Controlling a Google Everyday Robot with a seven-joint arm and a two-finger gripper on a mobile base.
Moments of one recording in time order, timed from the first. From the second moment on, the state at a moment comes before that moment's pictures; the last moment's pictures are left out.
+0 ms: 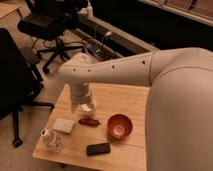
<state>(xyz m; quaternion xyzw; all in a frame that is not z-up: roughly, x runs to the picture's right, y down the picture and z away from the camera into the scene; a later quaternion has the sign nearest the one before) -0.103 0.102 0.704 -0.26 0.23 0.64 0.68</state>
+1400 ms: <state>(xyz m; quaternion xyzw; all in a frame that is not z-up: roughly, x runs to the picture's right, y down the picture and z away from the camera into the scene) -0.051 0.095 0.823 -0.22 0.24 0.66 0.68</state>
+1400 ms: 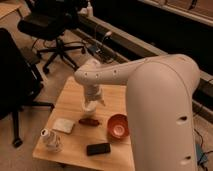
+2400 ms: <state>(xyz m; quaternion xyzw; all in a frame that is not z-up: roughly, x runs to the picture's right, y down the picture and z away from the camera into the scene) 0.016 0.042 0.759 -0.20 0.21 0.70 0.65</state>
